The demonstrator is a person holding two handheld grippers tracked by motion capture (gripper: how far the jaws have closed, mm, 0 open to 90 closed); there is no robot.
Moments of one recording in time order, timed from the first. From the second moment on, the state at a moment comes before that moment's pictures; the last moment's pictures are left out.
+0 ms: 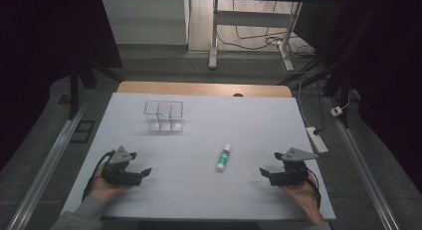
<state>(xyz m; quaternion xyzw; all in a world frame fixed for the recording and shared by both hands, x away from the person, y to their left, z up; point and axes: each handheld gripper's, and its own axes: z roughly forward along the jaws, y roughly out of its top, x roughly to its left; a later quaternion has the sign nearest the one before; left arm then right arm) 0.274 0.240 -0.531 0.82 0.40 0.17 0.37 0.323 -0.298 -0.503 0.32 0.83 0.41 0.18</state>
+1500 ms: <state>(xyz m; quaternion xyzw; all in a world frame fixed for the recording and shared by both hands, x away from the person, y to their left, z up) 0.295 0.249 -0.518 0.81 0.42 0.18 0.36 0.323 -0.294 -0.506 0.32 0.83 0.41 0.19</state>
